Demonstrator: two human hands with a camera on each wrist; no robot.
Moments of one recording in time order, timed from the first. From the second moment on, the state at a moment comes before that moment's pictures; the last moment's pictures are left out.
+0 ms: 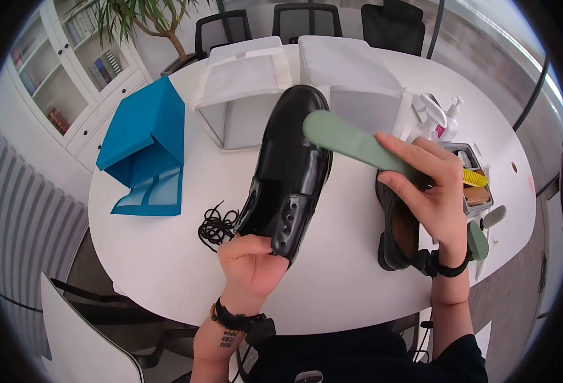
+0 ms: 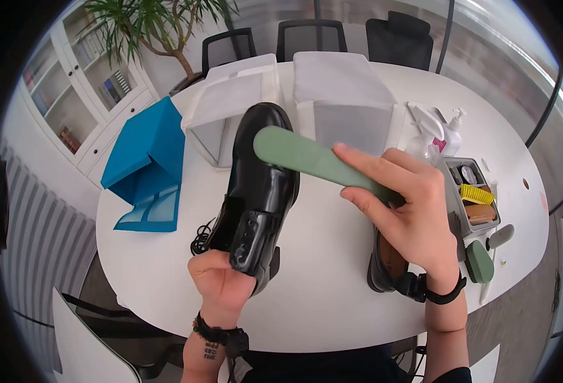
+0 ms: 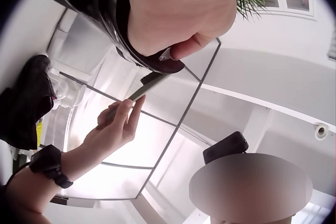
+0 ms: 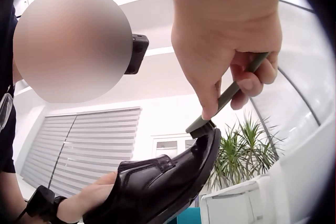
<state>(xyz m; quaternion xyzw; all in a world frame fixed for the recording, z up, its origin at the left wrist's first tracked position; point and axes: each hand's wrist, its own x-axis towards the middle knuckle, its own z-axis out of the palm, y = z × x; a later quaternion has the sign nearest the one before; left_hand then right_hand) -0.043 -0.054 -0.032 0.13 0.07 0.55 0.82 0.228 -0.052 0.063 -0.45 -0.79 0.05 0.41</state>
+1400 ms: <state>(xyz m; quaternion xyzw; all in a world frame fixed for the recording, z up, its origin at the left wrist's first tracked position) -0.033 -0.114 -0.023 0.88 0.20 0.39 0.15 0.222 -0.081 0.080 -0.42 -0.62 0.35 0.56</state>
